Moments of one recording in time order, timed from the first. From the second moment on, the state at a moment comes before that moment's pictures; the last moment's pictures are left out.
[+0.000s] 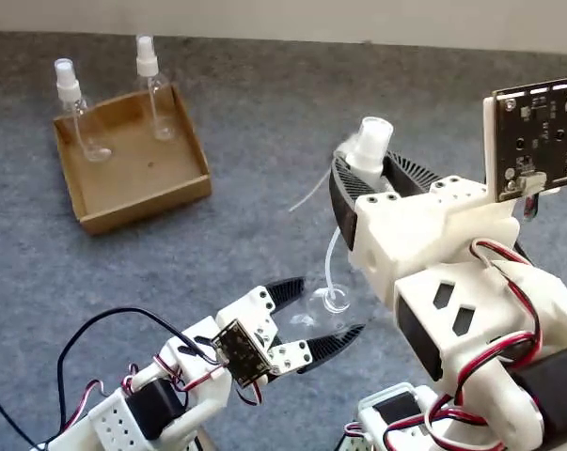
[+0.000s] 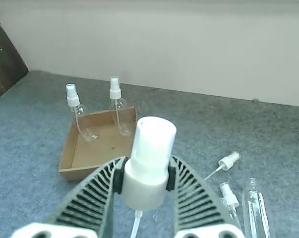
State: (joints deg) left arm 49.3 -103.4 96.0 21.8 -2.3; right arm -26.4 -34.5 -36.4 98.8 -7.4
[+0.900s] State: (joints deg) left arm 49.3 -103.4 96.0 21.8 -2.3; right arm -26.3 -47.4 -36.7 99.7 -7.6
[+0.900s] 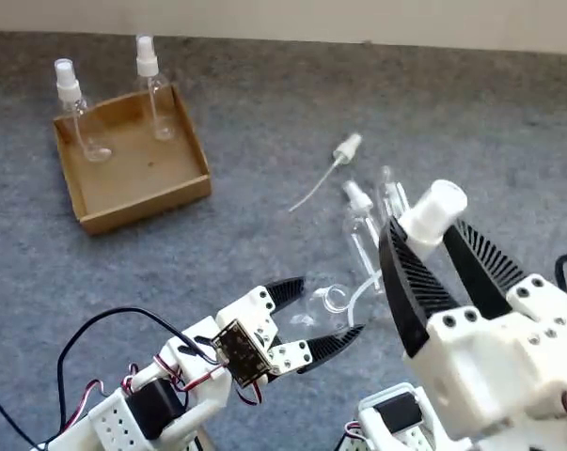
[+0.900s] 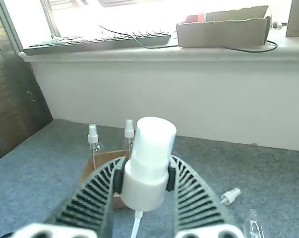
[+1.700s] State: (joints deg) left arm 49.3 -103.4 96.0 22.1 -2.3; right arm -25.9 -77.6 -9.1 91.0 -0.3
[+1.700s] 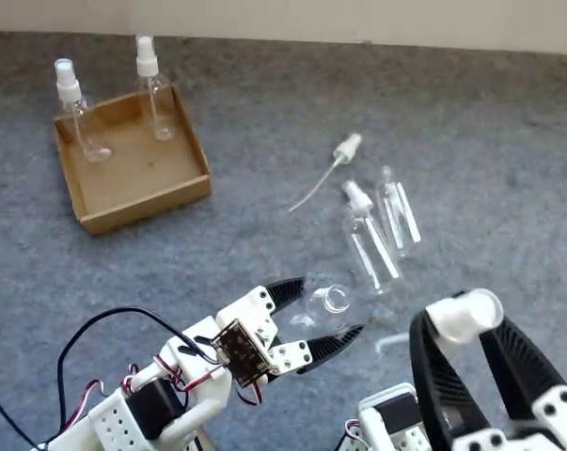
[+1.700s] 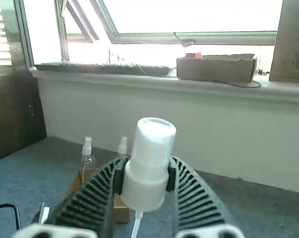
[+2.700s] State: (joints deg) left arm 49.1 -103.4 96.0 26.9 -2.3; right arm -26.0 -90.5 28.8 56.6 0.1
